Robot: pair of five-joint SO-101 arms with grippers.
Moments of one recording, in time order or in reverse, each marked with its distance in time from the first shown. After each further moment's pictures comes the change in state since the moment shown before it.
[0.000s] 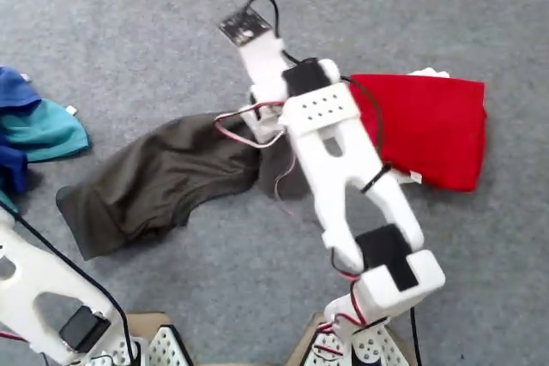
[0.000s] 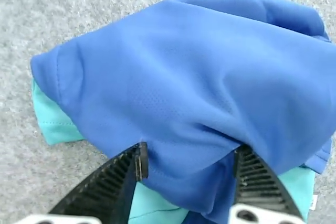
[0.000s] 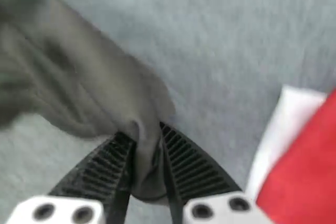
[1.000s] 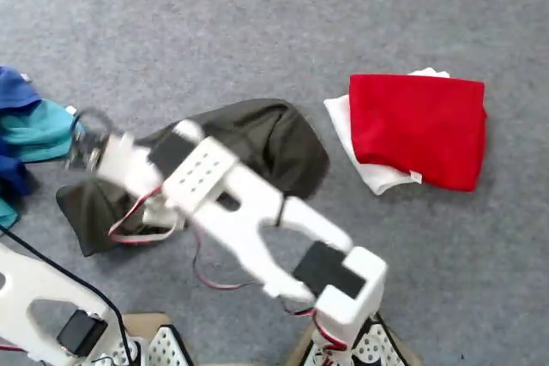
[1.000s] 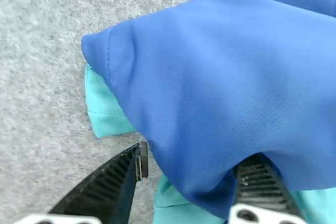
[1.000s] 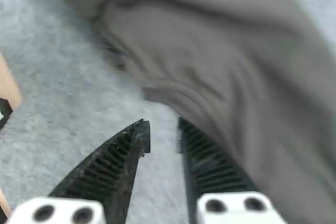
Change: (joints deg) left arm -6.9 0.0 3.8 0.3 -6.1; right arm -35.6 8.9 -3.5 2.8 10.5
